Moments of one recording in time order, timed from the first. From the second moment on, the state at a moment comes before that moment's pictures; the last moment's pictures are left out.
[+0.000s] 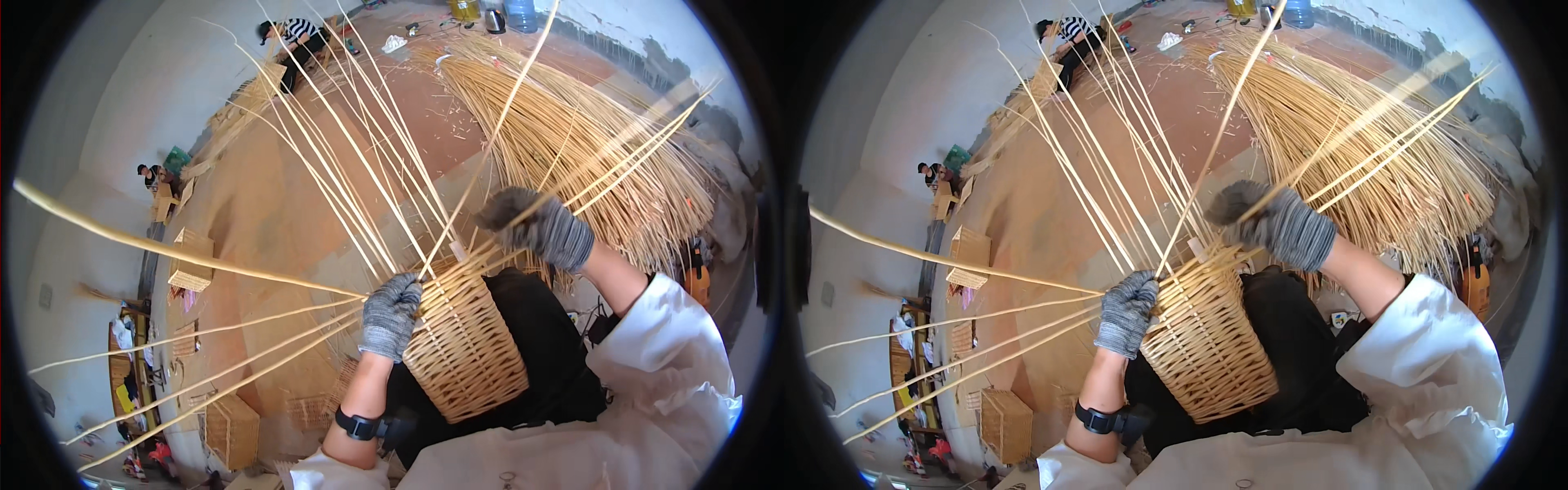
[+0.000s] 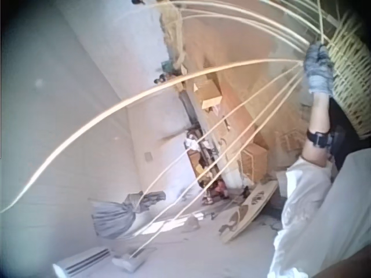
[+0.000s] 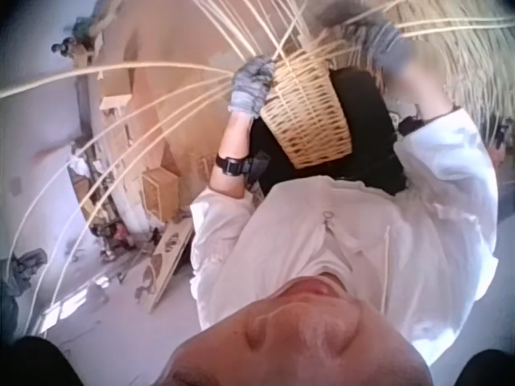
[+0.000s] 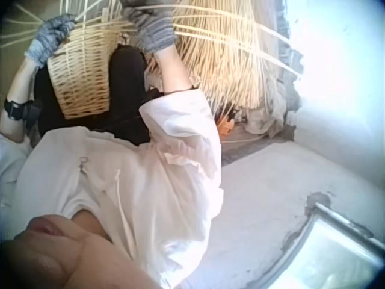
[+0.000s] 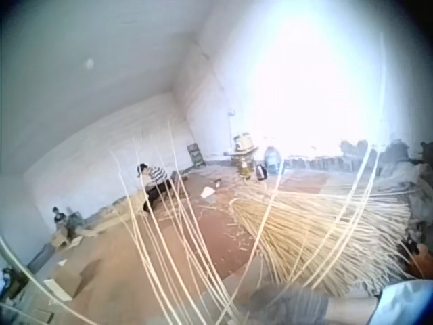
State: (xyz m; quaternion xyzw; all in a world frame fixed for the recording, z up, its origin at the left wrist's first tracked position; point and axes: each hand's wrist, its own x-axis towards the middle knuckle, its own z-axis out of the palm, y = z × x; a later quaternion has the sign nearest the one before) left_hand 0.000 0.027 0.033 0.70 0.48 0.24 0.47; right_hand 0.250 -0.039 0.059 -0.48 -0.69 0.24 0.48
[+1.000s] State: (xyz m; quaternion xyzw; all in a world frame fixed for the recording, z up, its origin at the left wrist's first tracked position) left_hand 0.030 0.011 0.037 0.63 0.60 0.24 0.42; right_hand 0.407 -0.306 -0.306 -0.72 -0.54 0.41 -0.17
